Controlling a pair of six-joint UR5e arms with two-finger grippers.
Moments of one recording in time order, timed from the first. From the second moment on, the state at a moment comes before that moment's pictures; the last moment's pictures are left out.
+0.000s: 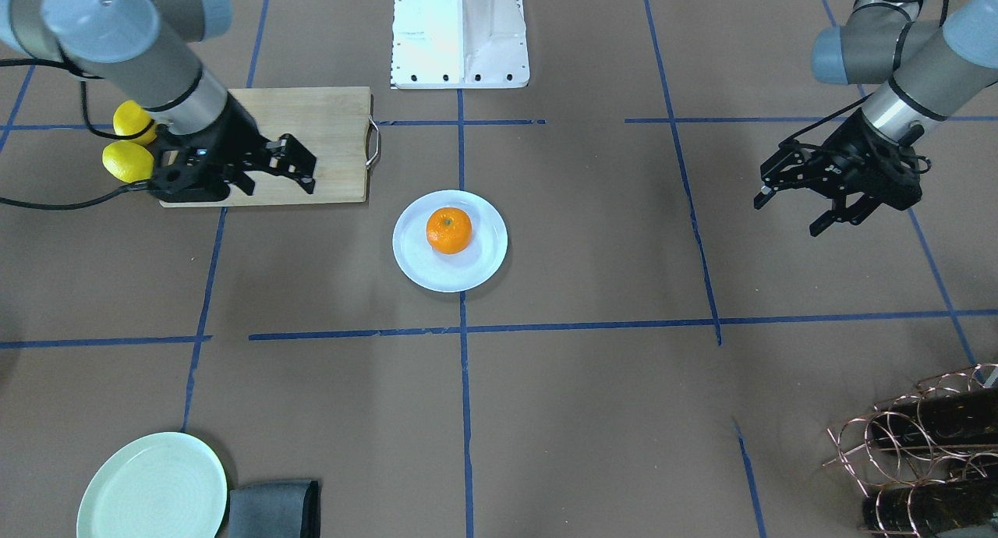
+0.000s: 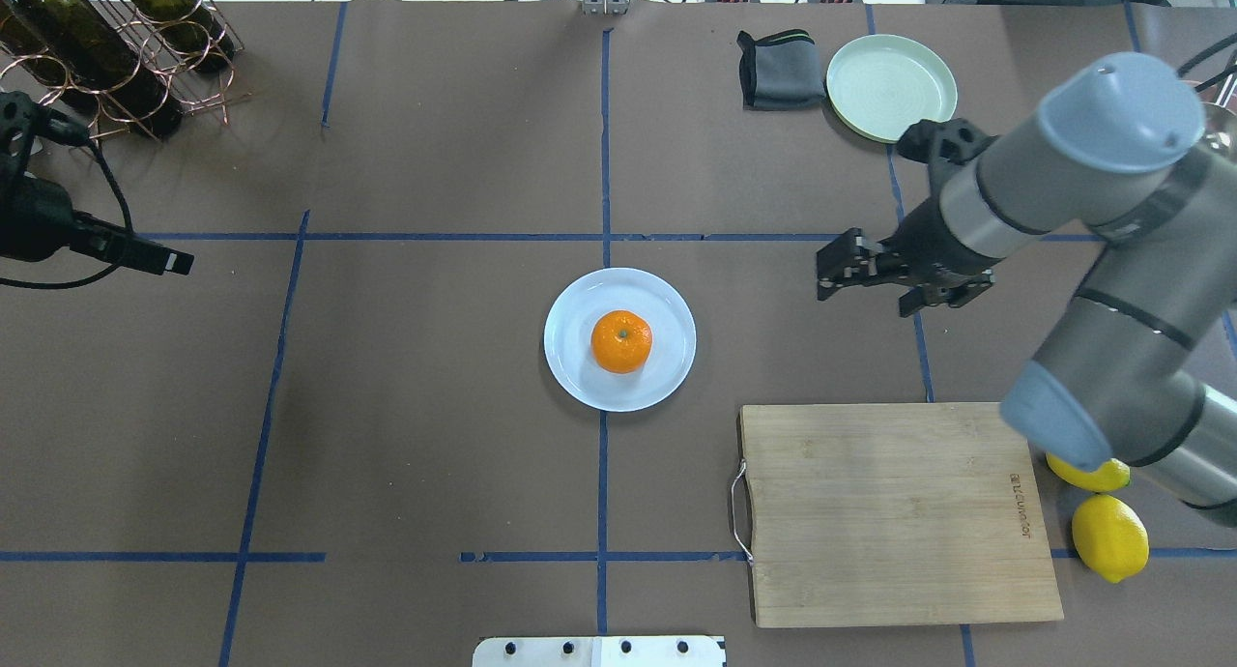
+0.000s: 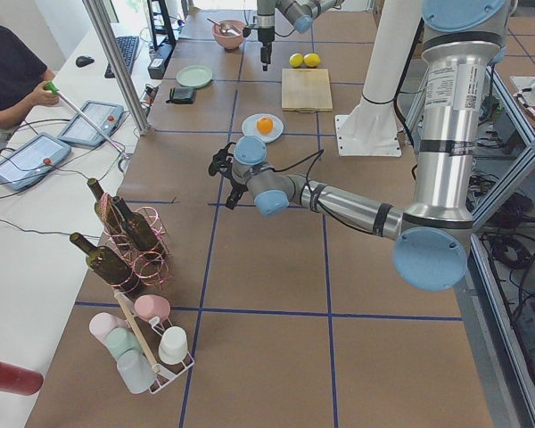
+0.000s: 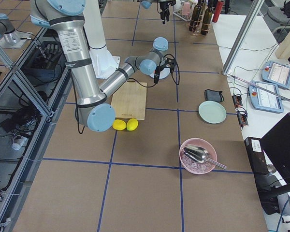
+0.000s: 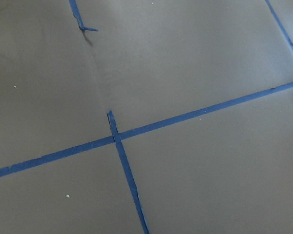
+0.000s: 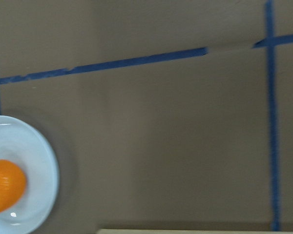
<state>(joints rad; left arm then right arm) -1.05 -1.59 -1.76 -2.28 -2.24 -0.53 0.86 -1.36 1.95 -1.40 2.25 1.06</state>
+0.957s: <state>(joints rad) -1.52 -1.57 -1.77 -1.63 -2.40 0.23 1.48 -1.66 1.71 -1.44 2.42 -0.05</state>
